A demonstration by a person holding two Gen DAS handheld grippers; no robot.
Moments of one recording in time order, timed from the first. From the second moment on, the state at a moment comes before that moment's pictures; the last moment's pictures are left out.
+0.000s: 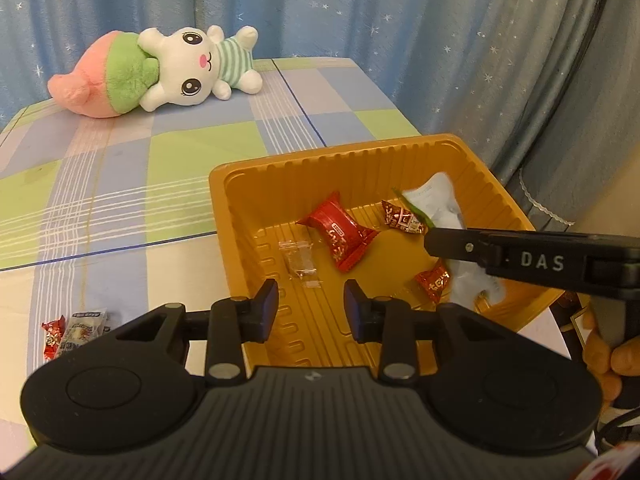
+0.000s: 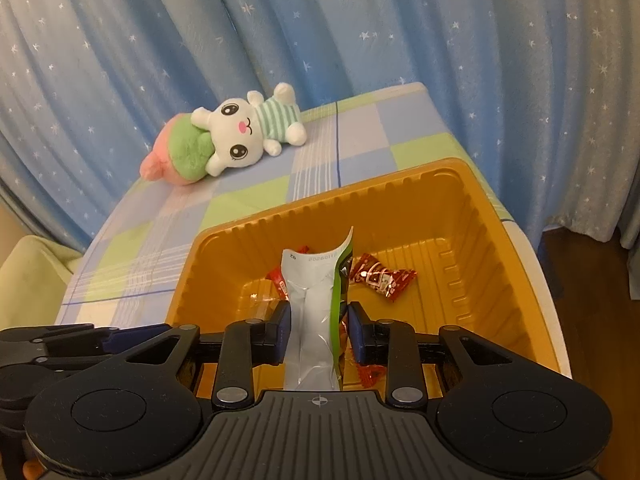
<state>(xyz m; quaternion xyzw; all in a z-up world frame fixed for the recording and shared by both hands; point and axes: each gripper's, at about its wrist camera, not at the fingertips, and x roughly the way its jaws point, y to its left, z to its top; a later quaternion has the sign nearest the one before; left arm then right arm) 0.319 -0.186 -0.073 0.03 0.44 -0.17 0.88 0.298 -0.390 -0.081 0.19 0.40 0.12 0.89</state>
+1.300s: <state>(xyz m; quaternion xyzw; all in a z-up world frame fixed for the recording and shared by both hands) 0.229 -0.161 -0.039 0.00 0.41 -0.14 0.90 0.197 -0.413 -0.056 0.19 0.40 0.12 0.89</state>
